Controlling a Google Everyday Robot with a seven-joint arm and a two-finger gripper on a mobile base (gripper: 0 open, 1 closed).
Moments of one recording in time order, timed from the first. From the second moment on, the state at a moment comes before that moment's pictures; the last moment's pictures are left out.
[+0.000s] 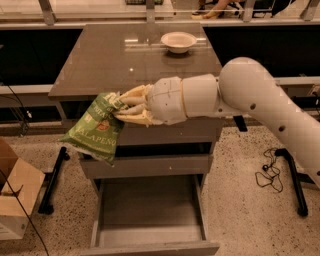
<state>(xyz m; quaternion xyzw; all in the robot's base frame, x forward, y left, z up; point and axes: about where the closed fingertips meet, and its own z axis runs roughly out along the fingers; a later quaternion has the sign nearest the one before) 0.512 0.076 0.911 -0.66 0.45 0.26 0.54</state>
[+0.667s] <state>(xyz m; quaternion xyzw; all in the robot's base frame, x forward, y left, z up) 0.609 0.071 0.963 -0.72 0.45 0.16 0.51</state>
